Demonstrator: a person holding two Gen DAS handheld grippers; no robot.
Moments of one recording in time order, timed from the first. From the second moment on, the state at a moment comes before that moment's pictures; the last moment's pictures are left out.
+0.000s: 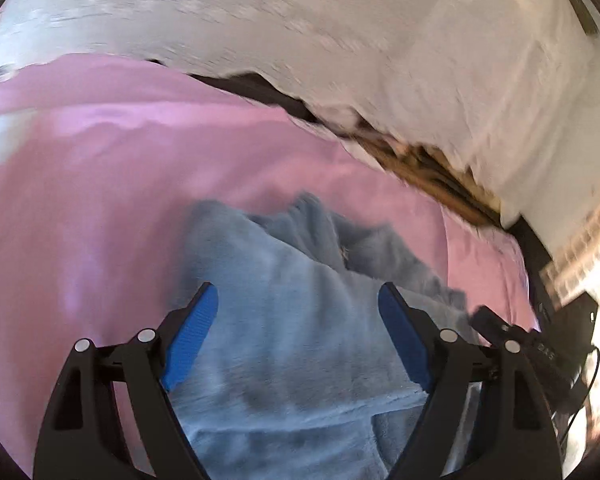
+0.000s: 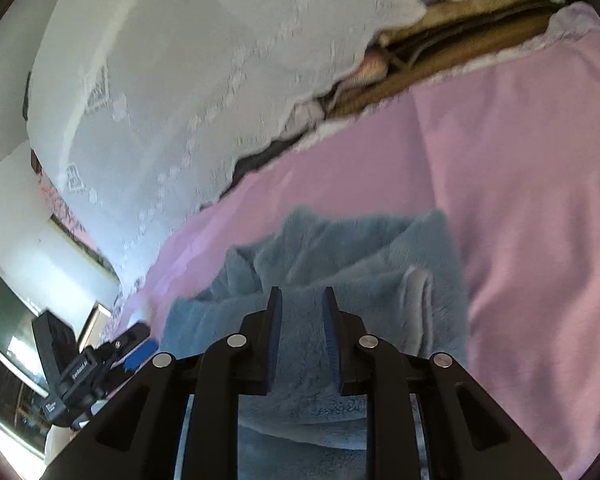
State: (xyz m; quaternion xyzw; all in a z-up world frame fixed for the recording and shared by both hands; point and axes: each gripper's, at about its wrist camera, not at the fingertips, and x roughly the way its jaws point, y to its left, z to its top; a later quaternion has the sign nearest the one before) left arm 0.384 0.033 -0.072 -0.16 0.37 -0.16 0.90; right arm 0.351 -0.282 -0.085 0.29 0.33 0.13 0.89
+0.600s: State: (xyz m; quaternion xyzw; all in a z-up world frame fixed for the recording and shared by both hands) left arm 0.380 0.050 -0.096 -0.13 0.38 -0.10 0.91; right arm 0.344 -0.286 -0.089 0.25 0.33 0.08 0.91
